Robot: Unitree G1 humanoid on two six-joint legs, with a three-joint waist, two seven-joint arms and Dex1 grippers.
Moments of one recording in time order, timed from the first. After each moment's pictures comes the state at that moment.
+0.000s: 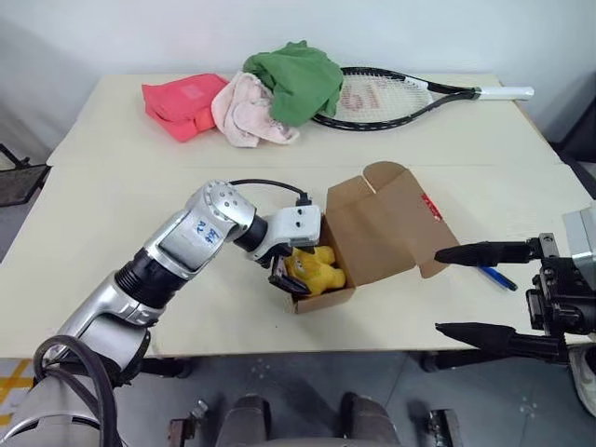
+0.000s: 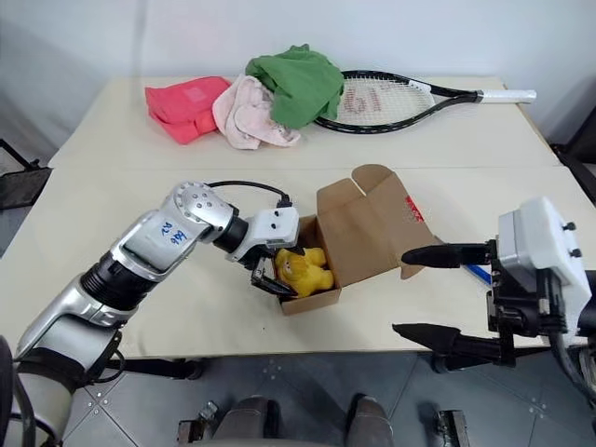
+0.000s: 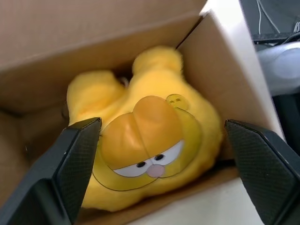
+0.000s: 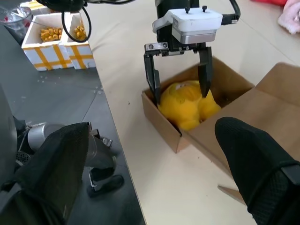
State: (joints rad) left arm -0.98 0.59 -0.57 0.01 -0.09 0.66 -1.21; right arm 0.05 -1.18 -0.80 -0.74 1.15 0.91 1.05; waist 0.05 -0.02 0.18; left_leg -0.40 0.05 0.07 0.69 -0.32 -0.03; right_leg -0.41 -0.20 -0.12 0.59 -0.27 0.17
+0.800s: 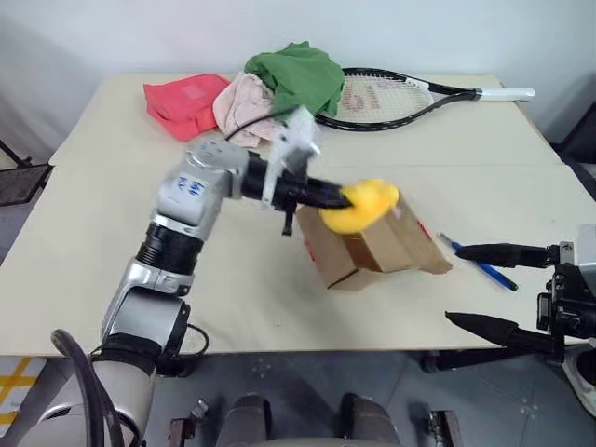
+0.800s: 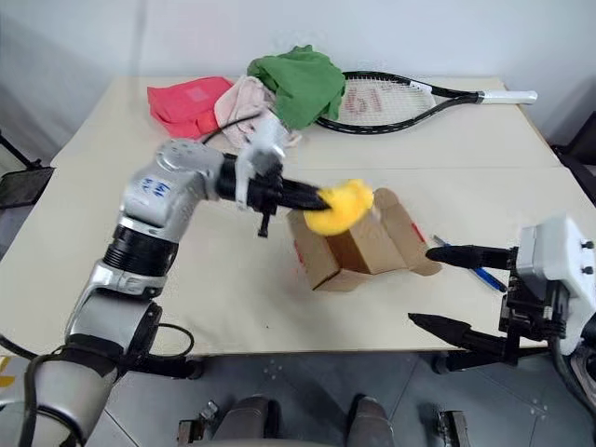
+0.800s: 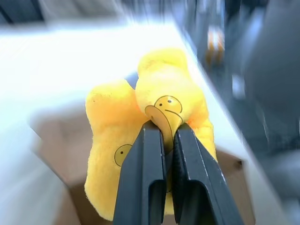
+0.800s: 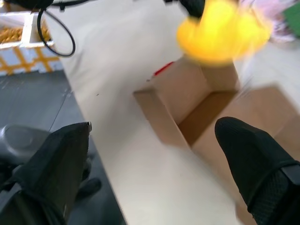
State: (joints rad) left arm -1.08 0.38 -0.07 0.34 -0.39 0.48 -1.24; right arm 0.13 -1.04 -0.78 -0.70 0.99 0.76 1.05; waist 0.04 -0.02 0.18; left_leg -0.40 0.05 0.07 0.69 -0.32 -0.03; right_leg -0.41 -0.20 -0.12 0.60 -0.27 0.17
